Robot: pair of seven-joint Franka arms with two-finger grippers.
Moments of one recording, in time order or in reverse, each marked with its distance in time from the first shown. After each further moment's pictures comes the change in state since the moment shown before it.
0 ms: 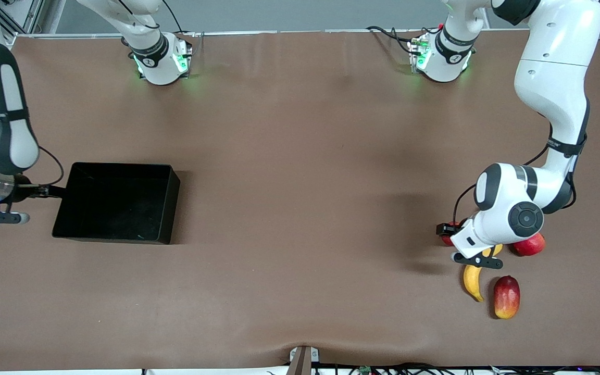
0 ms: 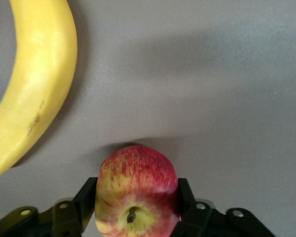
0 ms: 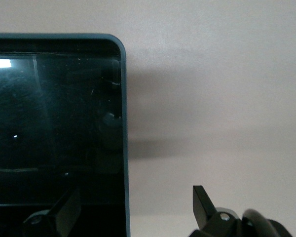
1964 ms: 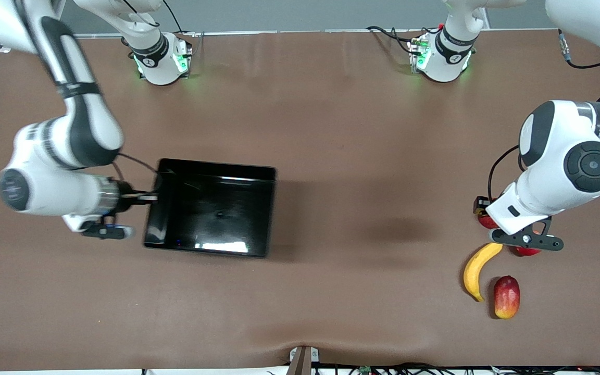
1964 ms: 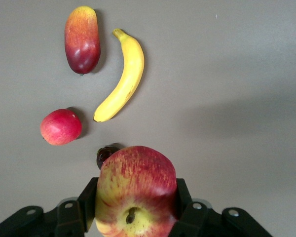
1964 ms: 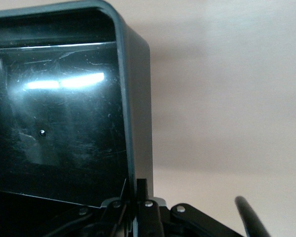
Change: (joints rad) left arm -0.033 -0.287 -0.016 0.145 0.111 -0.404 -0.036; right arm 0.201 0.009 0.372 0.257 0.212 -0.303 0.567
